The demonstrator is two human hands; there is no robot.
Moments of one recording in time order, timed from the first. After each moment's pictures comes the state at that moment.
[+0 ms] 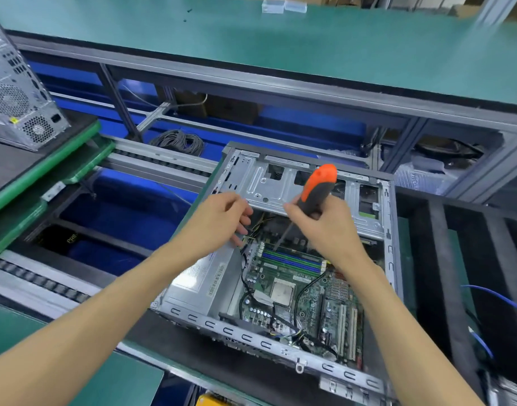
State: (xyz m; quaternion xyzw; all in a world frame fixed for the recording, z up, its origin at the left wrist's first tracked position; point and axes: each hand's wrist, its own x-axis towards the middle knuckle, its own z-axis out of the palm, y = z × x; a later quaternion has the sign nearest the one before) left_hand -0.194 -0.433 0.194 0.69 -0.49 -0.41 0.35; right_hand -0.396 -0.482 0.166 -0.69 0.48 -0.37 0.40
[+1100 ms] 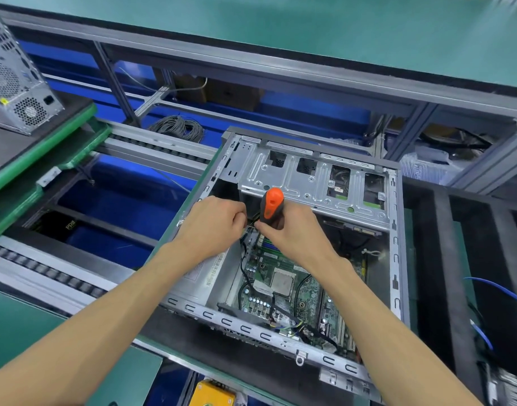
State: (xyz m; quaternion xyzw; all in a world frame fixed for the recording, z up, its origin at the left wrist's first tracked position) left_hand -0.187 -0.433 0.159 0.70 -0.70 -0.10 0.11; right_hand -0.359 -0.481 0.125 -0.80 0.49 -0.20 0.28
